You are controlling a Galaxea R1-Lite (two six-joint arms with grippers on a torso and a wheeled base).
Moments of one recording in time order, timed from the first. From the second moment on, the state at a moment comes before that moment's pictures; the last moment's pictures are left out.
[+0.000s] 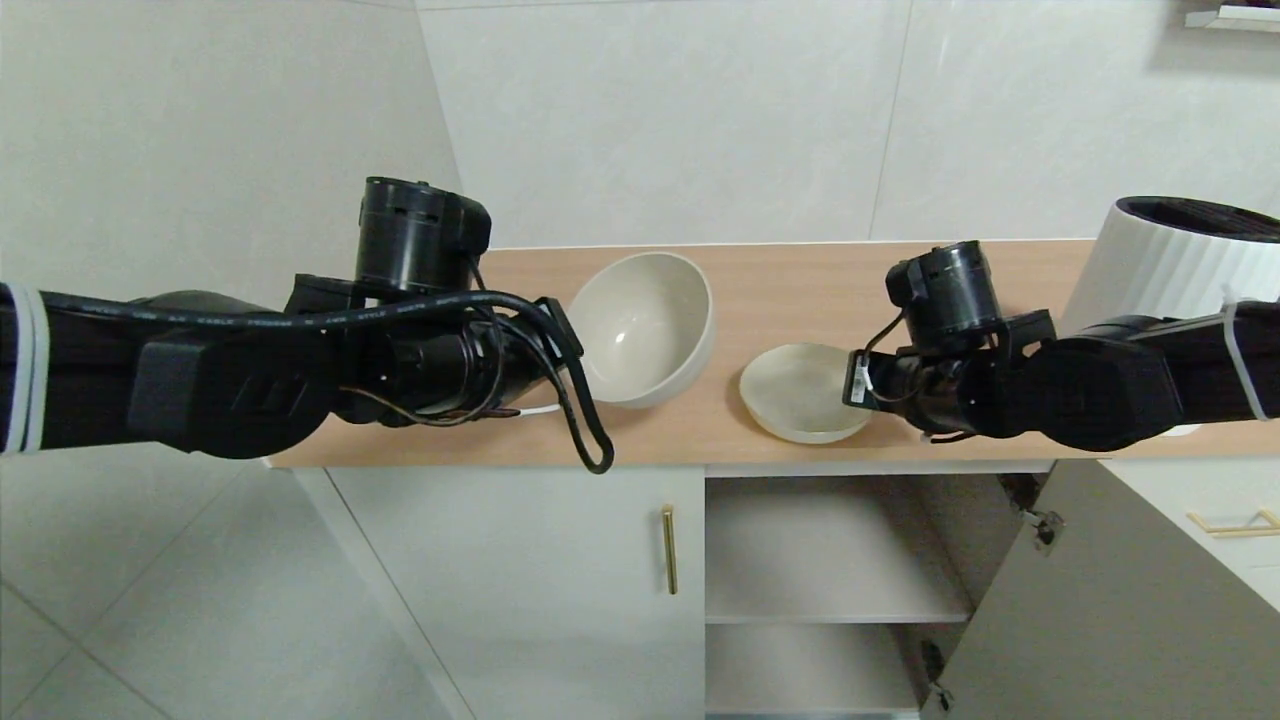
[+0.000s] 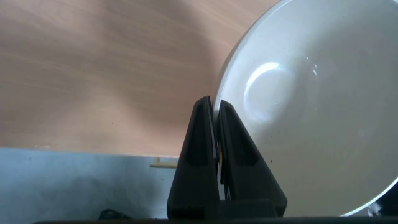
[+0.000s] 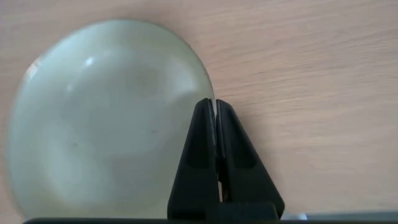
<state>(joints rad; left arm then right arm) -0.47 1.80 -1.27 -0.08 0.11 -0.74 0.50 1.93 -1.33 -0.07 -0.43 0.44</state>
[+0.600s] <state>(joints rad) -0.47 1.56 -0.99 -0.08 0.04 -0.44 0.45 1.60 -1.19 0.21 -0.09 0.43</state>
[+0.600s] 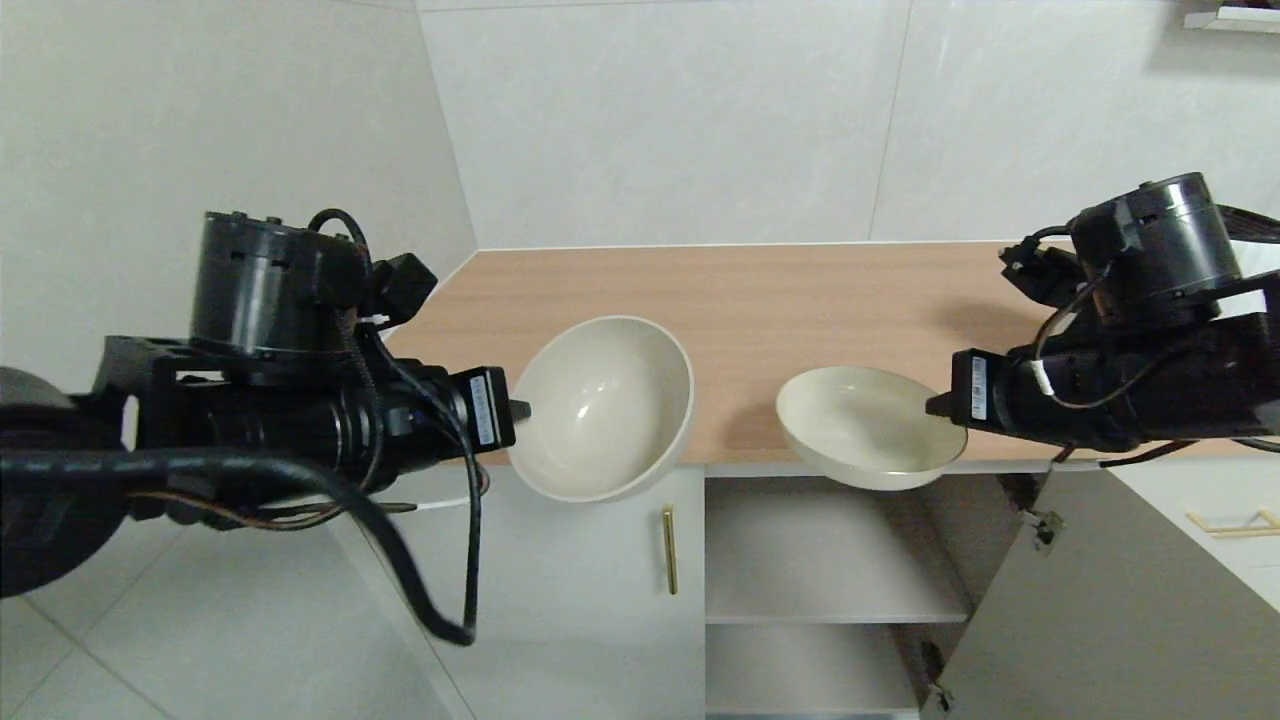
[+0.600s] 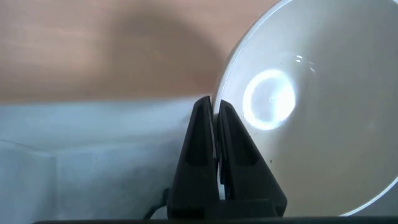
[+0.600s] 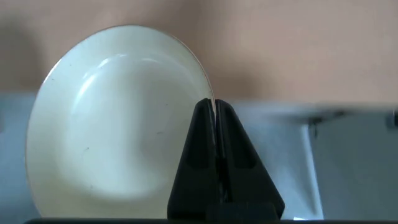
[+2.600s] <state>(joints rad) -0.48 1.53 -0.89 -0.08 -0.05 -0.37 0.44 1.54 -1.03 0.21 -0.07 0.38</state>
